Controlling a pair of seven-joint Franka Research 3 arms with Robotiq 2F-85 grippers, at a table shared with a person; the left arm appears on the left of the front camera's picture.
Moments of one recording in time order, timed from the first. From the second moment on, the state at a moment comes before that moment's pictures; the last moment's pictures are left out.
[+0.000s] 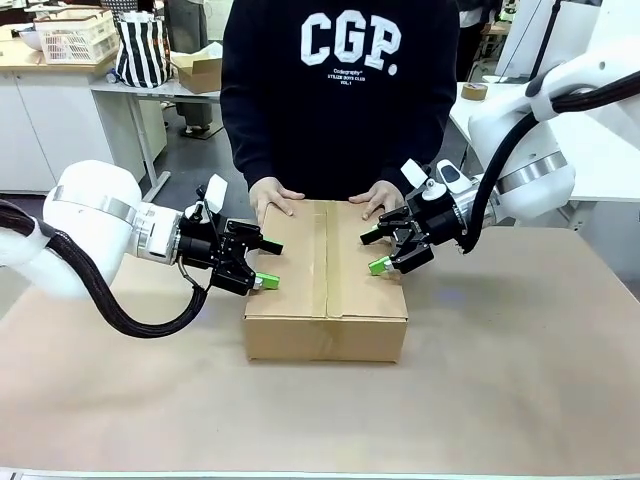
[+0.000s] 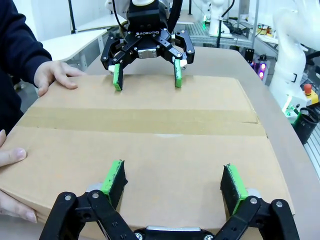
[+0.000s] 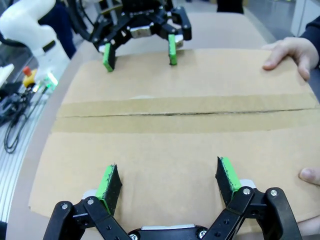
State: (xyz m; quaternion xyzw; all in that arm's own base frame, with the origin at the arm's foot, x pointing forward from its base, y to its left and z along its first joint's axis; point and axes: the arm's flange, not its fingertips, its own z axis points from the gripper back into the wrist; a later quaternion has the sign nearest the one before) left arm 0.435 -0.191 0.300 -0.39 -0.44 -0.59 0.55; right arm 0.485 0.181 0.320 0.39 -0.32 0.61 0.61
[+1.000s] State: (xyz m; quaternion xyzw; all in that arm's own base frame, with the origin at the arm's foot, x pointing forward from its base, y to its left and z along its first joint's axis) left arm 0.435 -0.191 0.300 -0.39 -0.44 -0.59 0.55; right arm 0.485 0.181 0.320 0.39 -0.32 0.61 0.61
